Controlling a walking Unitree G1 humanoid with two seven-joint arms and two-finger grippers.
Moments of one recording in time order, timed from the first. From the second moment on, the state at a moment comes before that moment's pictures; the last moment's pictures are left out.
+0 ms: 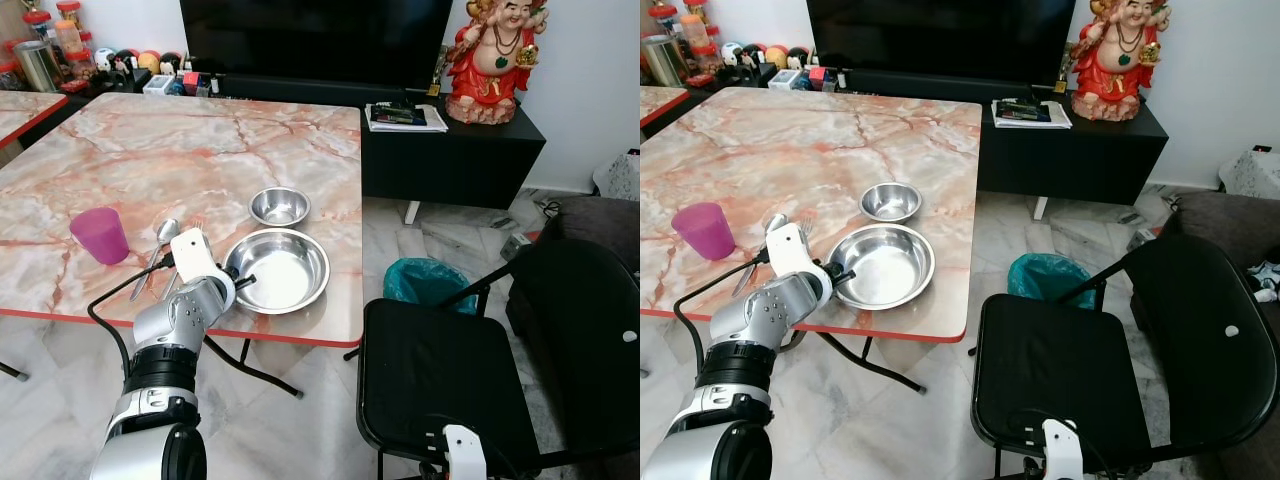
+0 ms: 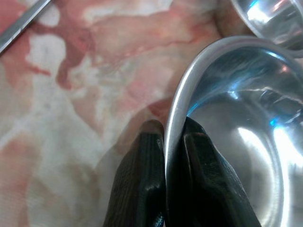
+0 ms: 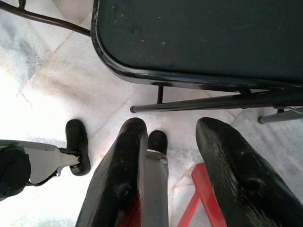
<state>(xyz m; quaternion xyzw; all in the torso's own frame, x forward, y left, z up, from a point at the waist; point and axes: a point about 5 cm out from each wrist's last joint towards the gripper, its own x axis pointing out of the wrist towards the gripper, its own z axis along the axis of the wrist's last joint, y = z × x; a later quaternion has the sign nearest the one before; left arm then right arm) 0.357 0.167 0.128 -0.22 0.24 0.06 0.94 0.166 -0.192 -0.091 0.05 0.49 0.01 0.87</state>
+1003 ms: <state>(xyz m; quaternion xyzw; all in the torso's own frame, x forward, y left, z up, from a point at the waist) 0.335 0.160 0.251 -0.08 -0.17 -0.03 0.98 0.168 -0.195 -0.089 0.05 0.48 -0.01 0.88</state>
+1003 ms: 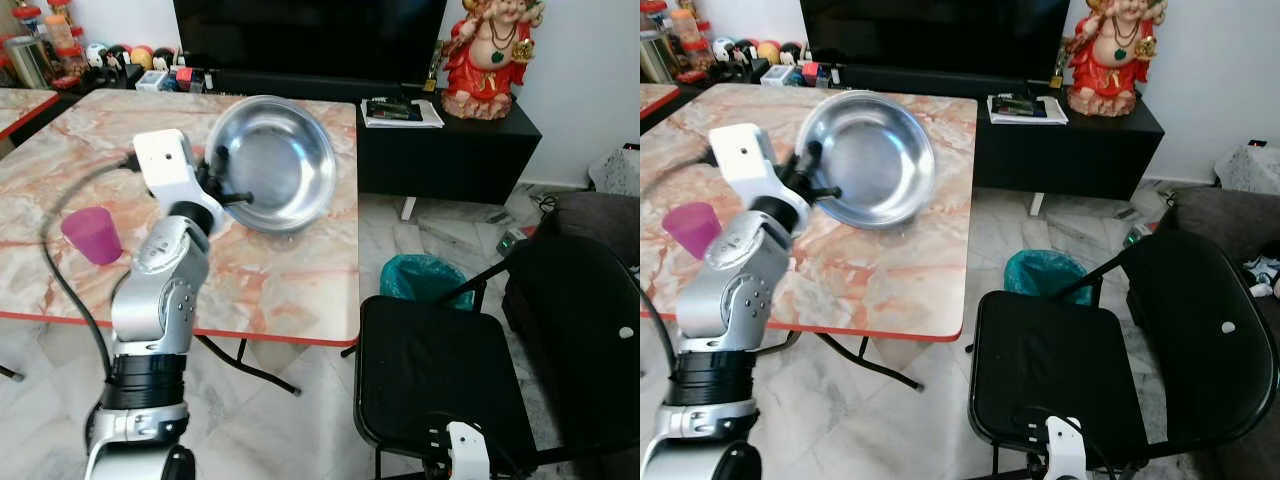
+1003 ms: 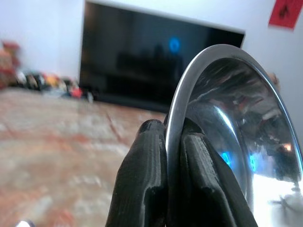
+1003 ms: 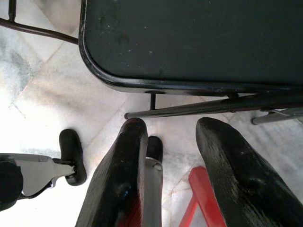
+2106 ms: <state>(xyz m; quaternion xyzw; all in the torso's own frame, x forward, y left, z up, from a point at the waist) 0.337 0.138 0.239 -0.05 -0.17 -0.03 0.98 0.164 -0.200 -0.090 0.06 0.46 -0.06 0.89</state>
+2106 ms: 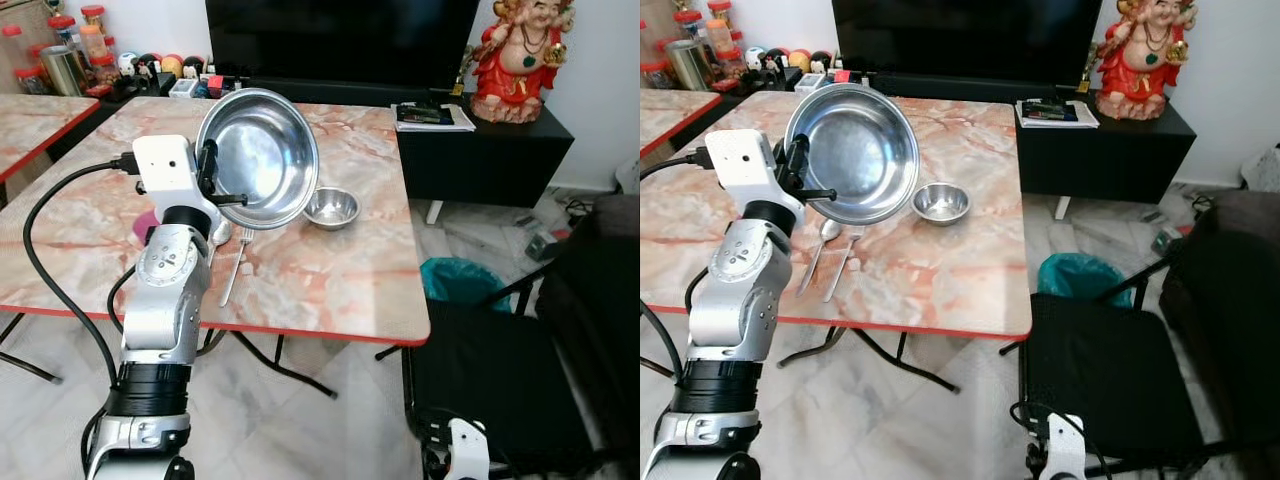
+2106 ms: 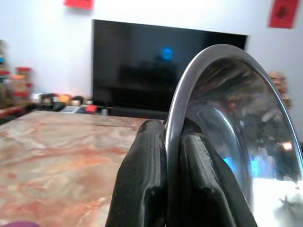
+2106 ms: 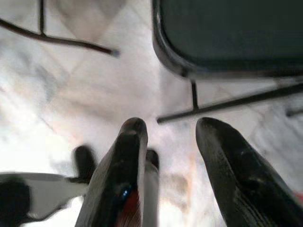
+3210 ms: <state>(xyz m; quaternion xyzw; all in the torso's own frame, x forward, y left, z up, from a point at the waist) 0.340 0.156 0.241 -0.03 -0.17 0.00 0.98 0.169 -0.197 -0.088 0.08 0.44 -0.05 0.89</state>
